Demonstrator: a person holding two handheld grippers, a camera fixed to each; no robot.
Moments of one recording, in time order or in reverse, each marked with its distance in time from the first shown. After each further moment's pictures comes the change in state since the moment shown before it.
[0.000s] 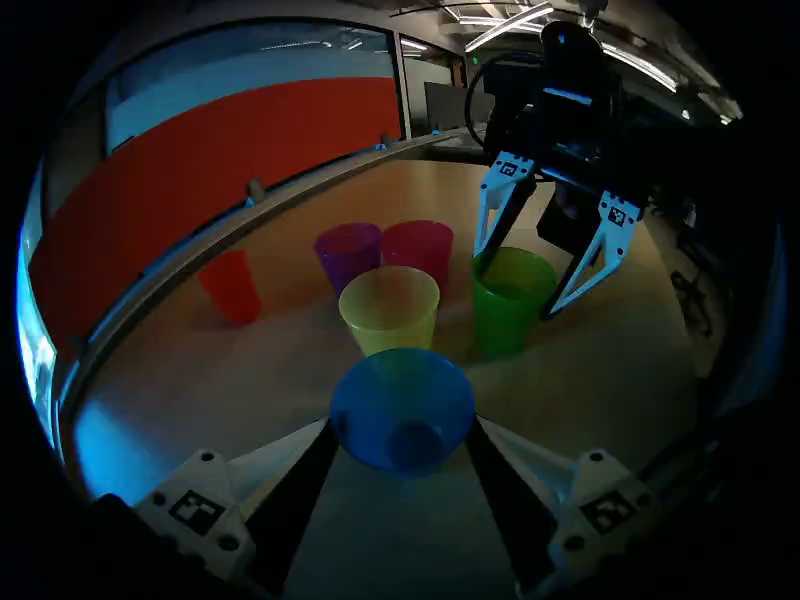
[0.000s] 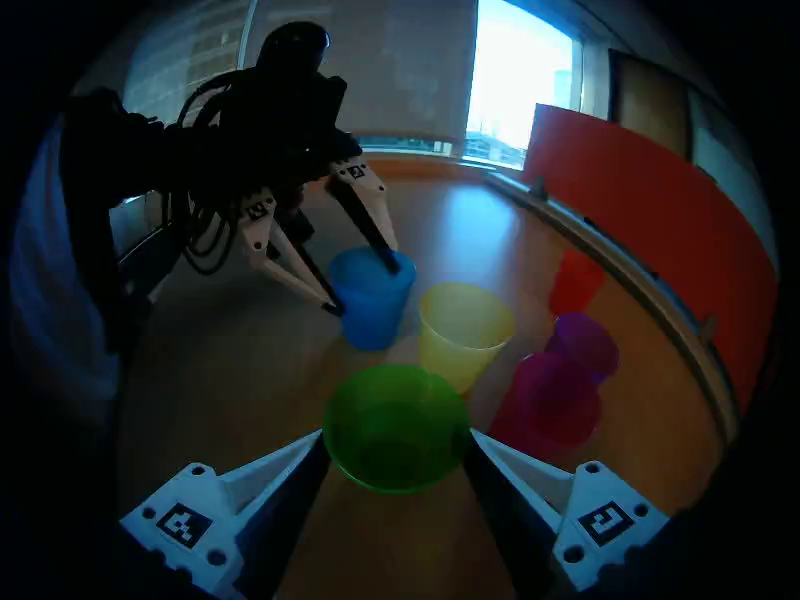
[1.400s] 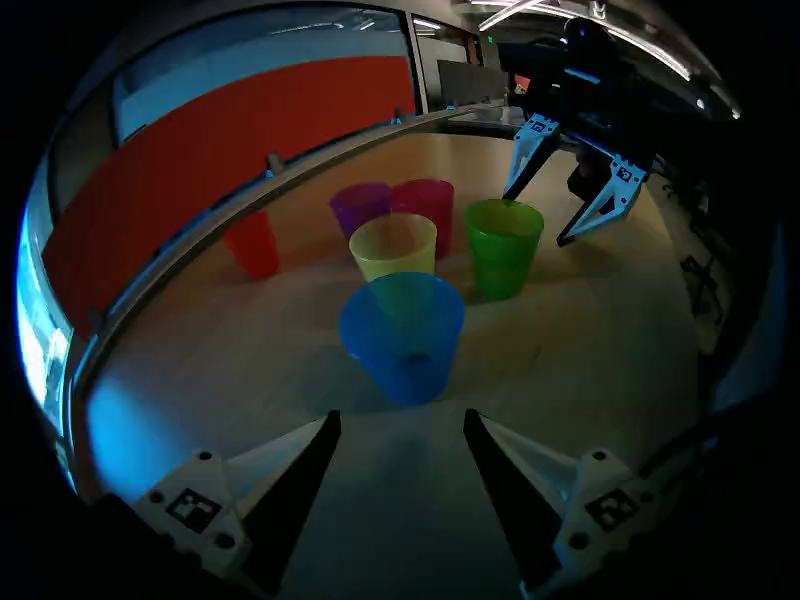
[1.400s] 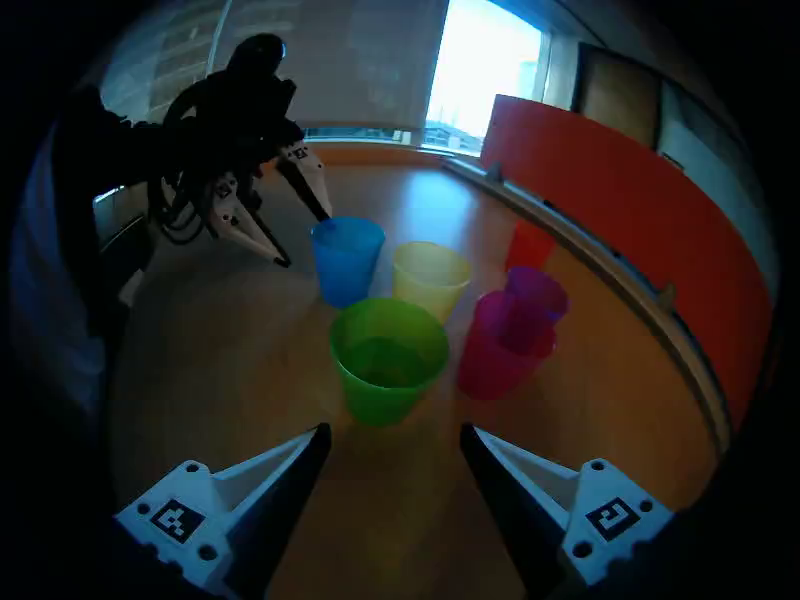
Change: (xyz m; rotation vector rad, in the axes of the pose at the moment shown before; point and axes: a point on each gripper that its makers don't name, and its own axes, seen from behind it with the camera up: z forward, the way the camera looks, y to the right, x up) left arm -0.041 0.005 -0.038 0.080 -0.083 -0.011; right arm -0.039 -0.001 -0.048 -0.169 -0.035 0.047
